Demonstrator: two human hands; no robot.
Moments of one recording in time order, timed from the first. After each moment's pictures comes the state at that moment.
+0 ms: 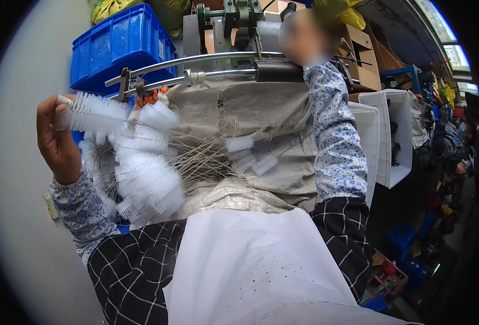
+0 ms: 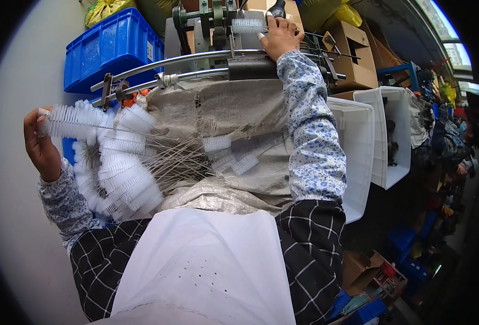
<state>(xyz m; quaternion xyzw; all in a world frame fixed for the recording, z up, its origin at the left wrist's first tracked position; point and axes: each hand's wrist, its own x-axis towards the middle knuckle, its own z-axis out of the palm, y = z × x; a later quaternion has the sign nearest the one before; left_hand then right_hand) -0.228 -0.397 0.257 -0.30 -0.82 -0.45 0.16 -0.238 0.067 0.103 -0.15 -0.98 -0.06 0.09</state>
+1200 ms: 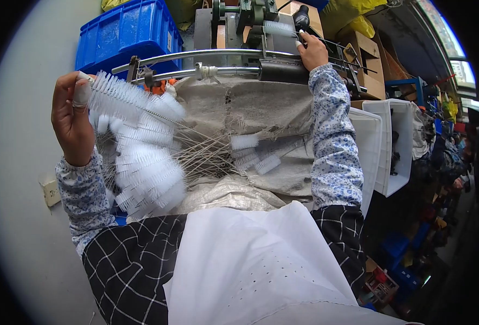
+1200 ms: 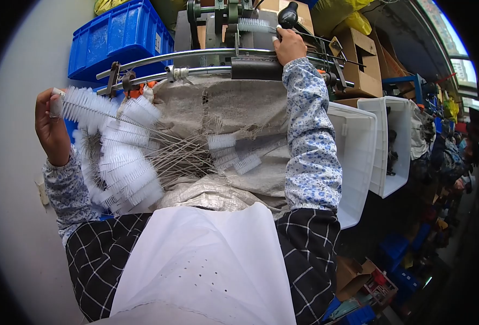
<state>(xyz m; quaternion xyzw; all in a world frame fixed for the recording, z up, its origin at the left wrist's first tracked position) -0.228 -0.379 0.248 -0.28 -0.80 -0.51 0.13 -0.236 0.065 0.098 -0.12 -0.98 0.13 0.13</state>
